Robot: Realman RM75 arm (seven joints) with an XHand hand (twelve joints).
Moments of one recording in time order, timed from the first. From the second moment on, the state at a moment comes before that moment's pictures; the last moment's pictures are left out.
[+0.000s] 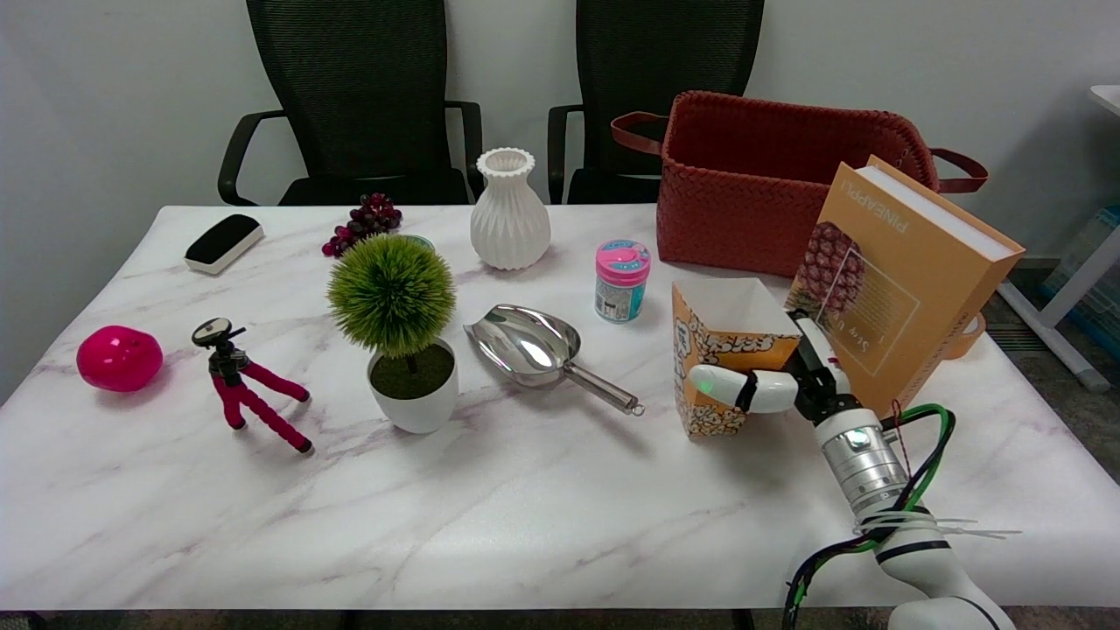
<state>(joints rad) -0.33 -1.11 -1.74 1.35 0.83 0.76 1.02</state>
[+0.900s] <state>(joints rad) -0.32 -1.10 -1.74 1.39 0.81 0.77 1.02</state>
